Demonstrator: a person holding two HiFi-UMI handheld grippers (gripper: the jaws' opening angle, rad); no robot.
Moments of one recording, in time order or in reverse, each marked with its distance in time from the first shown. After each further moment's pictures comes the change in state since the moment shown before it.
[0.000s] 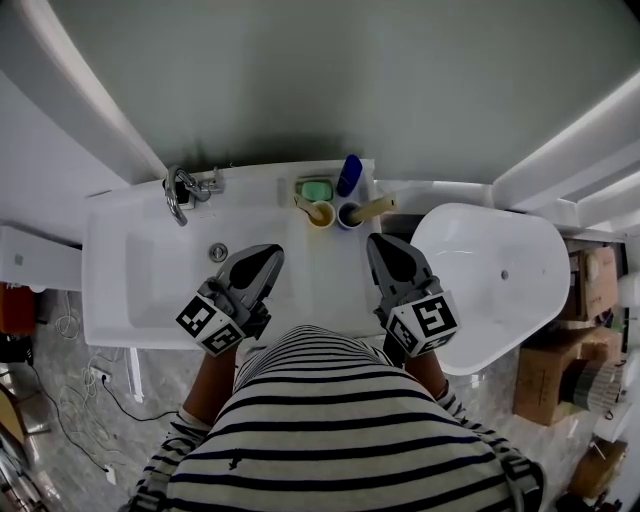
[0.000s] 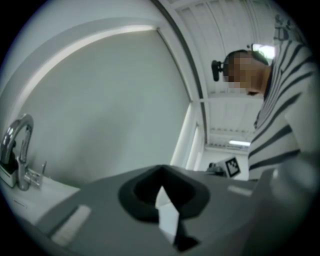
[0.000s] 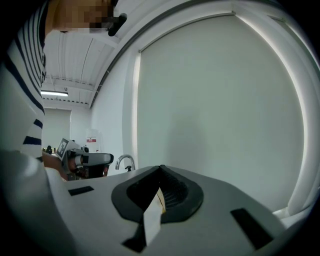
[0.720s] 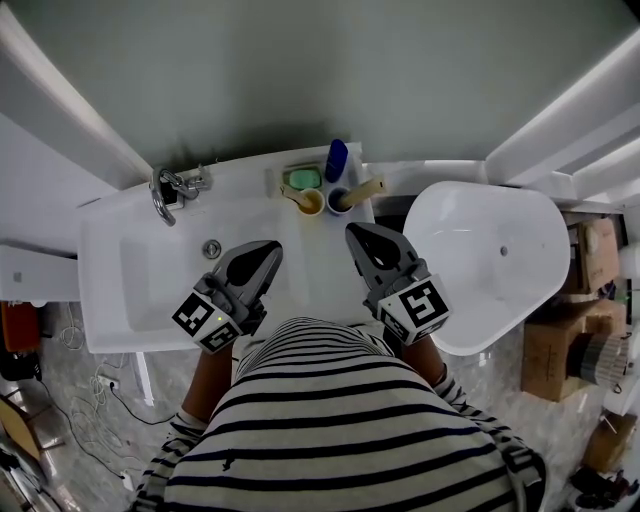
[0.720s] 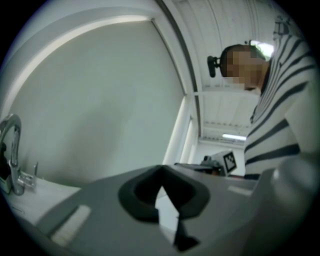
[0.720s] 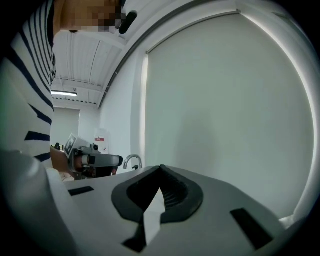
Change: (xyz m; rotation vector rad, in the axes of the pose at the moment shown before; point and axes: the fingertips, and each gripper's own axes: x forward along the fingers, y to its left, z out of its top) left arm 0.009 -0.018 -0.009 0.038 0.082 -0.074; right arm 0.001 0.022 0.000 -0.036 -0.013 0.086
